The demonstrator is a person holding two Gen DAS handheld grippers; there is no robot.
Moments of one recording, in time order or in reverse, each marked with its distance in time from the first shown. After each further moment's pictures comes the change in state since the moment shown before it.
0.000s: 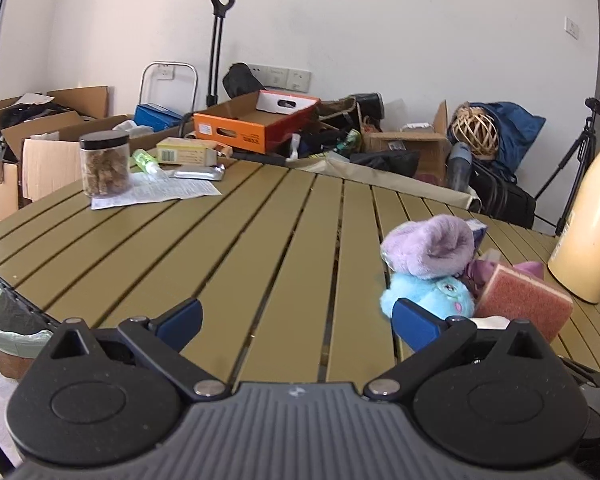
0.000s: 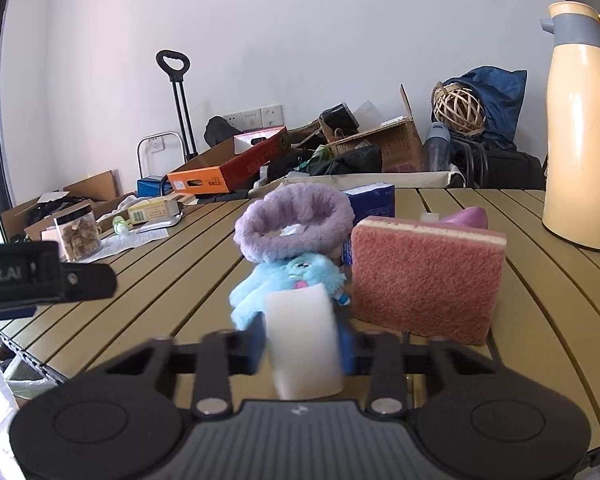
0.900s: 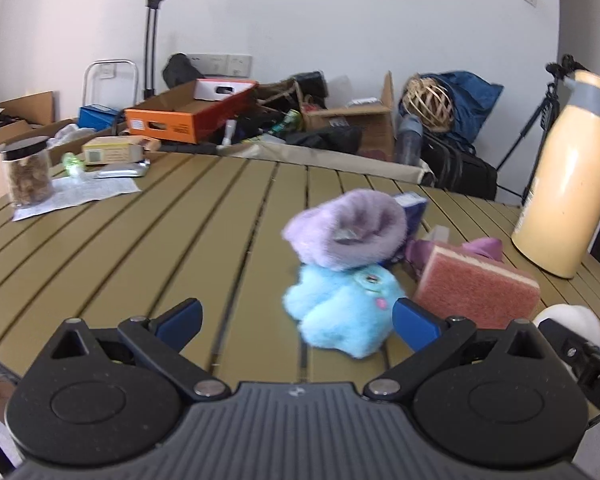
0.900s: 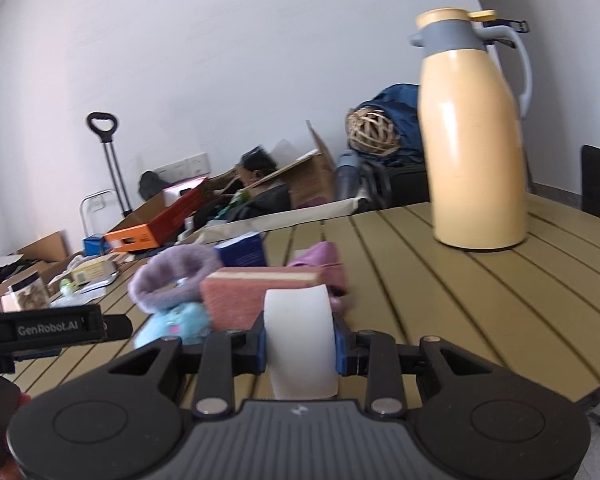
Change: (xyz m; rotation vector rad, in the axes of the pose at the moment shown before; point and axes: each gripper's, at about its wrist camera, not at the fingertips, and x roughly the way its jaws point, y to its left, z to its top) left arm 0.042 -0.069 -0.002 0.092 0.041 -0.106; right arm -0.059 -0.089 0.003 0.150 -0.115 -0.157
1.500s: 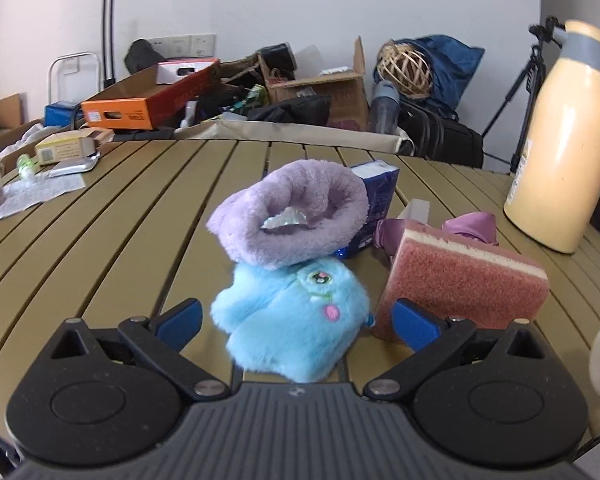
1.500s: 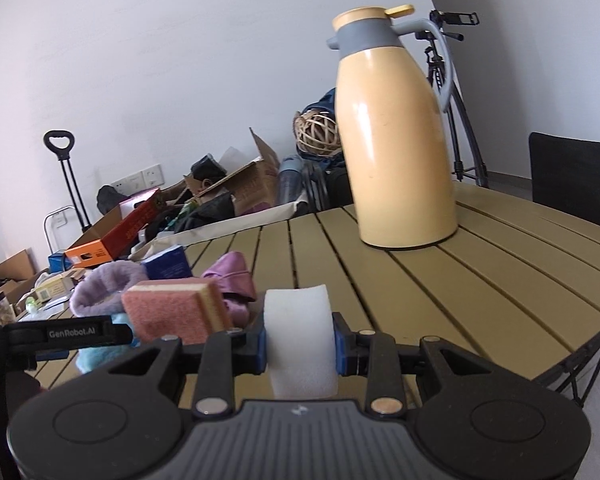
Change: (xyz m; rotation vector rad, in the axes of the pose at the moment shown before) left arm 0.053 -0.035 0.004 0.082 0.069 -0.030; right arm -0.014 -0.058 0.003 0.060 -0.006 -0.095
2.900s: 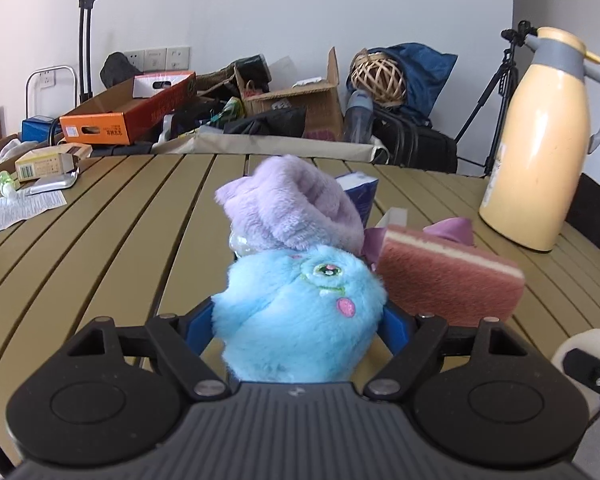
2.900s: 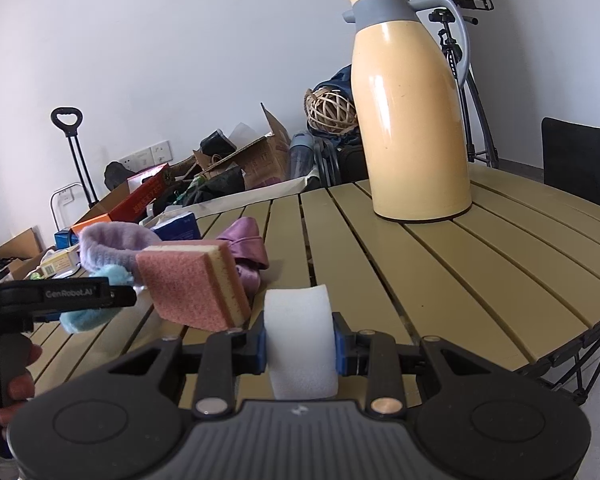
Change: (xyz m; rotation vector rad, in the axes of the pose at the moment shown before) left arm -0.013 0.006 0.000 0.020 -0.042 -0.083; right arm 0.005 0.011 -0.015 -0.025 0.062 0.027
